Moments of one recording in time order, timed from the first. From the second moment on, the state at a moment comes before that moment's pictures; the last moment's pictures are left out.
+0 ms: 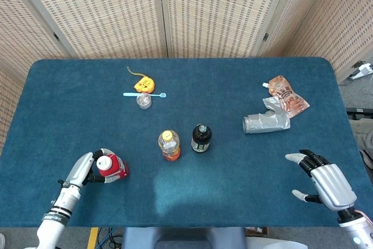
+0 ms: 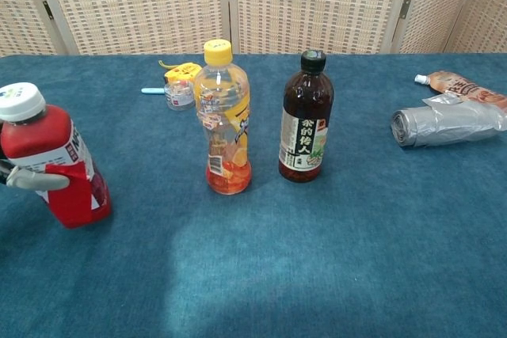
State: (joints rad) left arm -0.36 -1.34 -0.13 -1.76 1.19 1.07 -0.20; right arm 0.13 -0.95 -0.07 -1.77 -1.73 1.44 0.08
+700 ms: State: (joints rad) left arm -0.48 -1.40 -0.20 -1.75 1.02 1.00 -0.03; right arm 0.13 -0.95 -0.07 -1.77 -1.72 1.43 0.08
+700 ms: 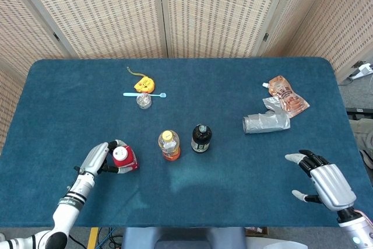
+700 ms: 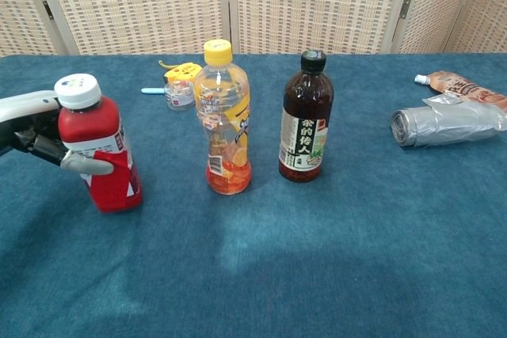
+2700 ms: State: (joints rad) left arm -0.54 -1.37 -0.18 -1.79 0.91 1.01 0.09; right arm 0.13 -0.95 -0.06 -1.77 -1.71 1.41 0.08
